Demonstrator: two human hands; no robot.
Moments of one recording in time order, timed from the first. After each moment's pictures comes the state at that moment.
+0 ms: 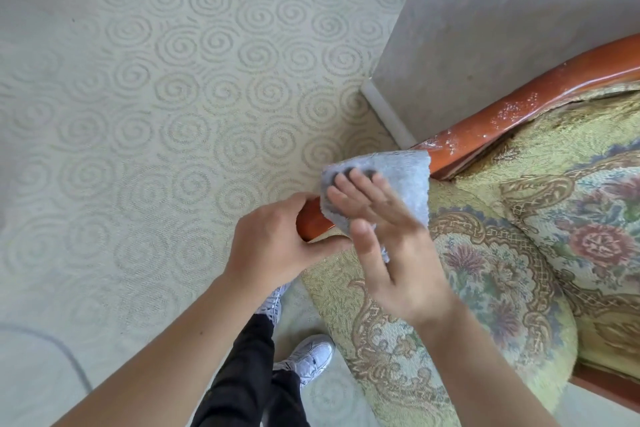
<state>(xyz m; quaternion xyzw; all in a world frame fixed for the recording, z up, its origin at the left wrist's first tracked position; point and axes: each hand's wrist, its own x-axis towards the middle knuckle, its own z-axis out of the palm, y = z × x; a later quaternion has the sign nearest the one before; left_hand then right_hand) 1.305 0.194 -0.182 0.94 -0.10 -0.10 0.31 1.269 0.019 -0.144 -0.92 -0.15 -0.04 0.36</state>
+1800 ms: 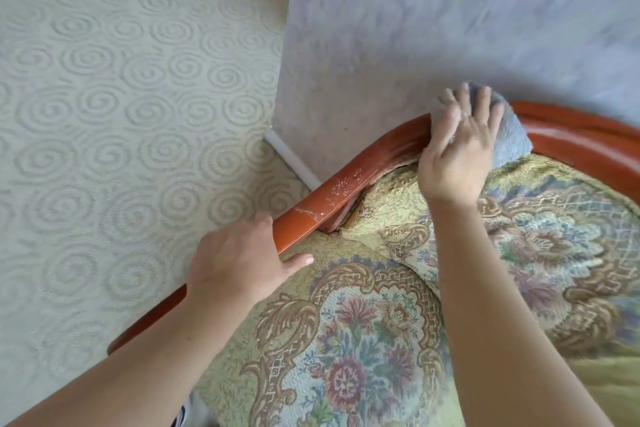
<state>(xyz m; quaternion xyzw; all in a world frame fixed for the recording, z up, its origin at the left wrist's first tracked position) 1.388 0.027 -0.153 0.97 -0.20 -0.14 0.04 1.403 -0.245 -0.091 -0.89 0.23 -0.35 0.19</state>
